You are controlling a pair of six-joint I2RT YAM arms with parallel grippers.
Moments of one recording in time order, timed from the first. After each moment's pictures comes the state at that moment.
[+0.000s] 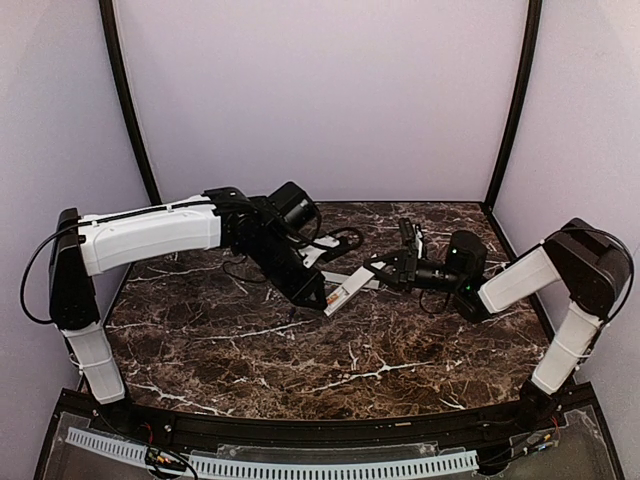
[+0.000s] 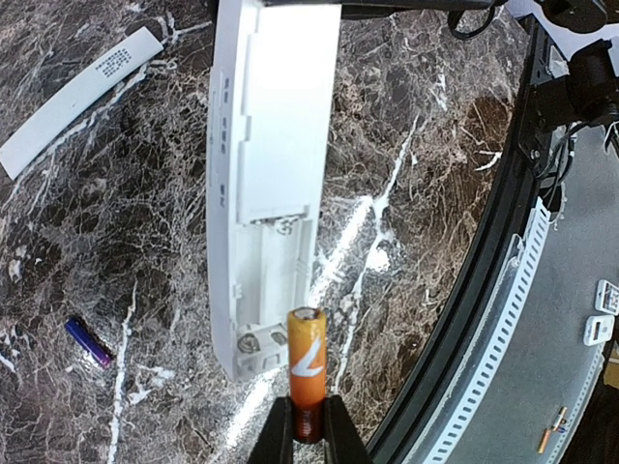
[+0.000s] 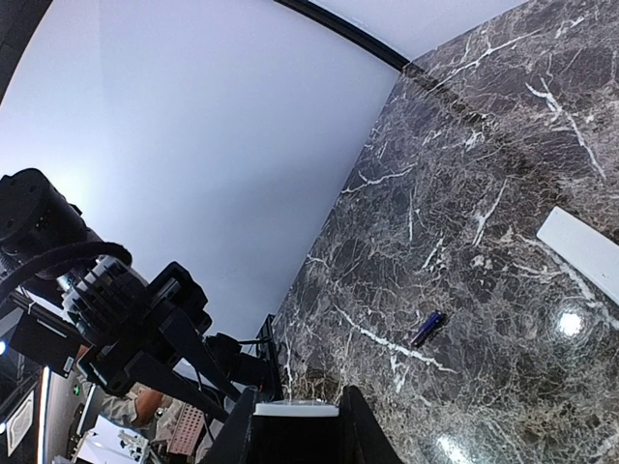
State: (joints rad) left arm -0.93 1.81 1.60 -0.90 0.34 -0.09; right arm 0.55 1.70 0.58 1.08 -0.77 1.03
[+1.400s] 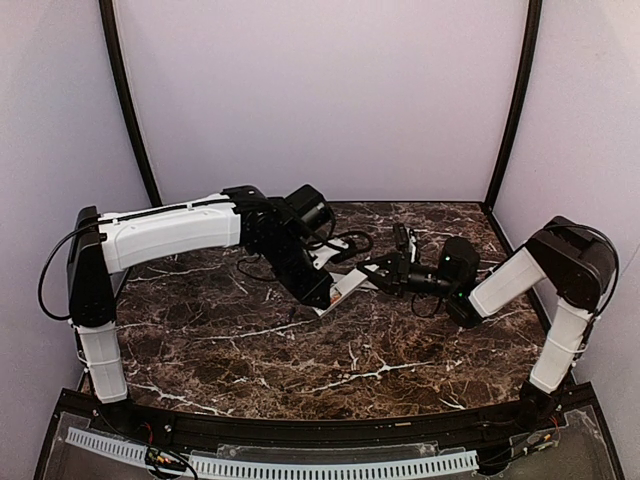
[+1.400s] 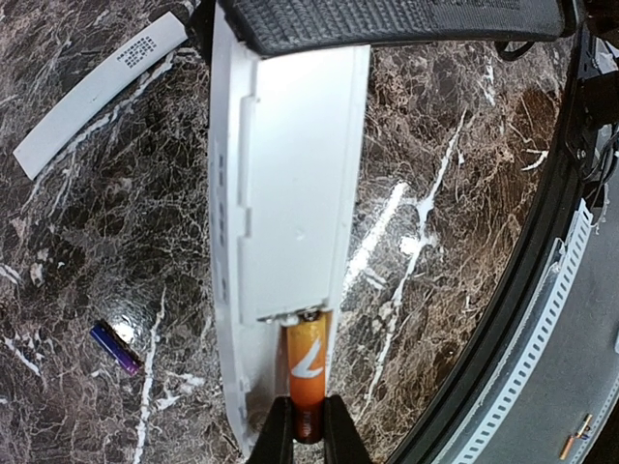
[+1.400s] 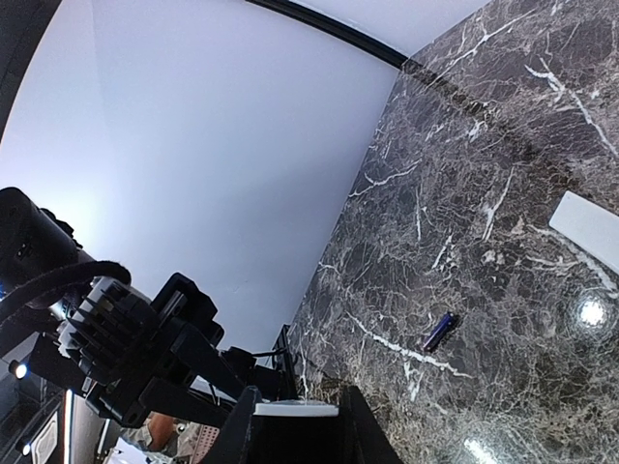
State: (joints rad) left arm -0.95 1.92 1.72 -0.98 0.24 -0.07; right arm 0.60 1.79 0.59 1.20 -0.71 1.14
